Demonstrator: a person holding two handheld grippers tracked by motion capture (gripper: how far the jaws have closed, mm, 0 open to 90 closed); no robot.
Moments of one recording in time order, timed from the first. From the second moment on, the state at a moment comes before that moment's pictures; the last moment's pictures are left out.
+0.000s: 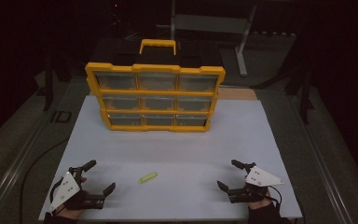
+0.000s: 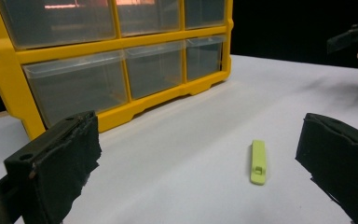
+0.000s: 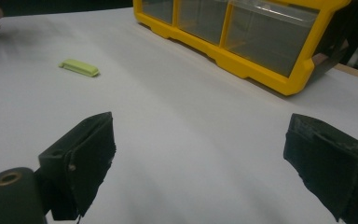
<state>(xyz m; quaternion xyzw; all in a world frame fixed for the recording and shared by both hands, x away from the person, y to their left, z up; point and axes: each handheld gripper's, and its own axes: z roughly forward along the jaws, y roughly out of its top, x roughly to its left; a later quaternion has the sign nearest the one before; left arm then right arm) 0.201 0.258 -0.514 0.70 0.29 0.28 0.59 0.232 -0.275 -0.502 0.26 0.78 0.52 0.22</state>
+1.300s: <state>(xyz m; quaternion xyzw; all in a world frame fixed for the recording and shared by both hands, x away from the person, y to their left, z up) 0.198 0.246 -0.481 0.72 0.25 0.29 0.58 0.228 -0.276 -0.495 0.26 0.77 0.54 0.21</state>
